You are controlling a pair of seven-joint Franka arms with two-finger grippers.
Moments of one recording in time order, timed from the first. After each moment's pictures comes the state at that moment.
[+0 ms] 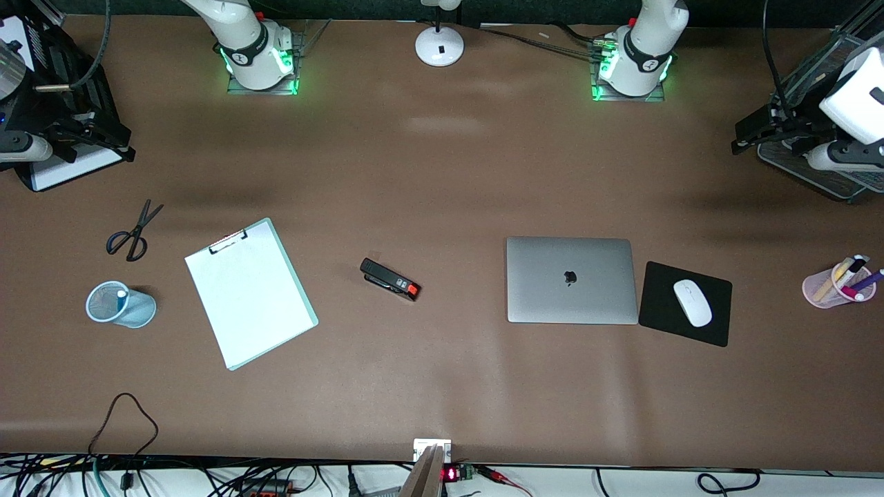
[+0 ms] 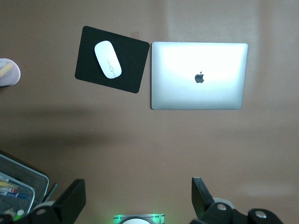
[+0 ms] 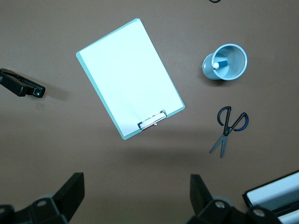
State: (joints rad) left arm 0.01 -0.01 -0.05 -1.56 -0.05 1.45 -0.05; right arm 0.05 -0.14 -0.05 -1.82 0.00 1.71 -0.02
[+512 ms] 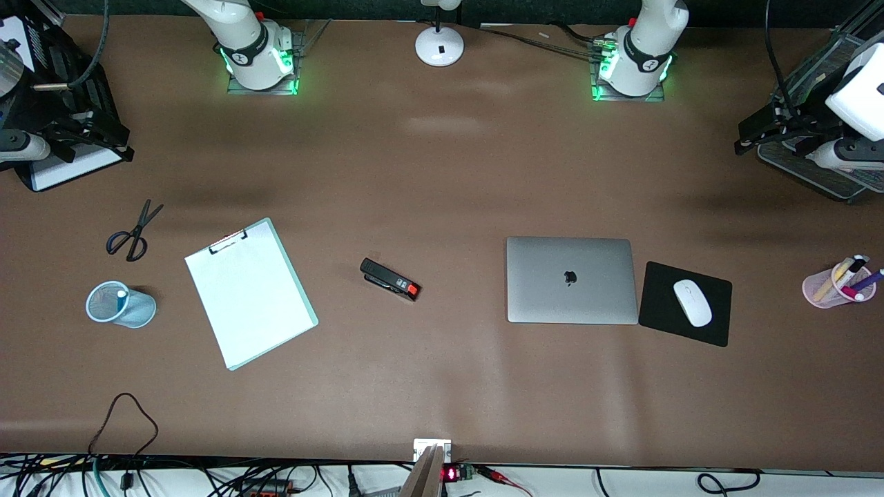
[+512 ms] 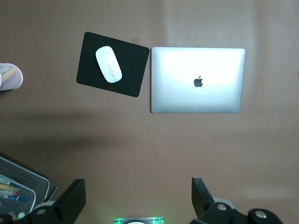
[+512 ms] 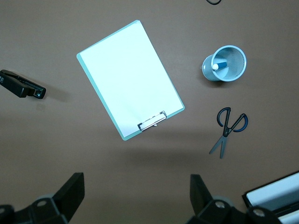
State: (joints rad) left arm 0.01 -0.01 -0.05 -1.55 -0.05 1.45 -0.05; right arm 0.05 -0.14 -0.05 -1.81 0.00 1.71 -0.02
